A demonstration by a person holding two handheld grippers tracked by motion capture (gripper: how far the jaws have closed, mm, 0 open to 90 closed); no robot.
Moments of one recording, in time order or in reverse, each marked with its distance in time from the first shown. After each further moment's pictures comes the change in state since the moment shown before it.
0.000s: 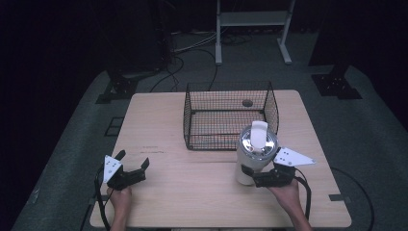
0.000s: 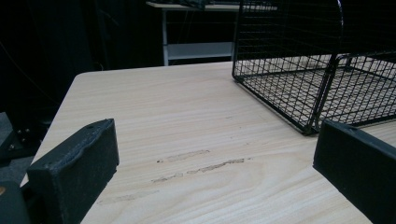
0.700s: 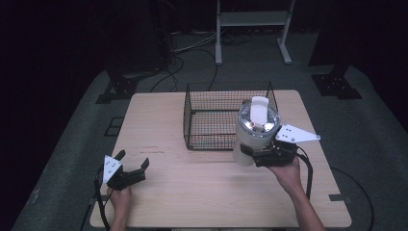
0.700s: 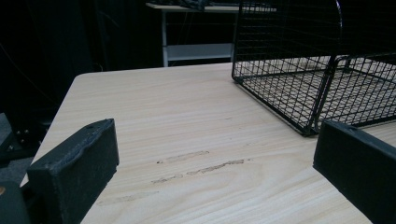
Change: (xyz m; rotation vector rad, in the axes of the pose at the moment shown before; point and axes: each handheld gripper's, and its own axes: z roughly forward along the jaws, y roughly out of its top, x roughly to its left) left arm 0.000 0.000 0.000 -0.005 -0.001 -0.002; right arm -0.018 0.063 0.008 -0.047 0.021 -0.034
